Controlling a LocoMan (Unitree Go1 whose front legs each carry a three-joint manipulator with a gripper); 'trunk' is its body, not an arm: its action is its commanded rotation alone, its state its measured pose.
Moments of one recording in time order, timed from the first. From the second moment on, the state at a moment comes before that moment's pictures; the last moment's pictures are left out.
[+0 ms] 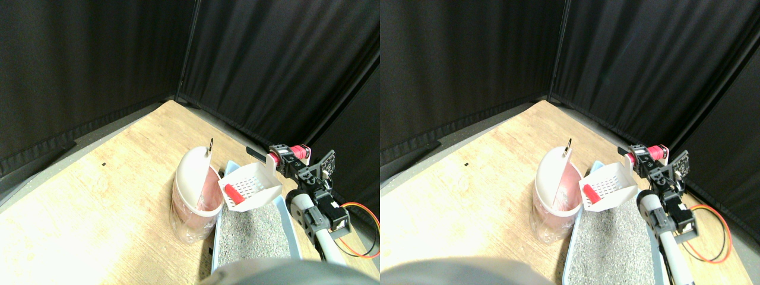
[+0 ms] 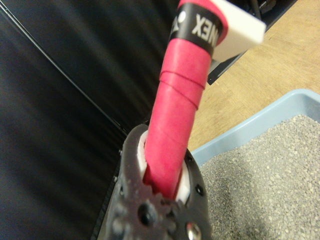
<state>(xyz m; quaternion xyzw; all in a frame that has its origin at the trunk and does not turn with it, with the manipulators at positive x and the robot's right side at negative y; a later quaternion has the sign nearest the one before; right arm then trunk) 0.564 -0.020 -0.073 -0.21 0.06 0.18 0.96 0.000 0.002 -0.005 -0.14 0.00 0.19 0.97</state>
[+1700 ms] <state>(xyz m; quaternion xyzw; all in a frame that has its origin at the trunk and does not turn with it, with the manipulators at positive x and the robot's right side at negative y) 0.557 -0.013 -0.064 -0.27 0.05 0.17 0.95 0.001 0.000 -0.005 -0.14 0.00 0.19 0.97</state>
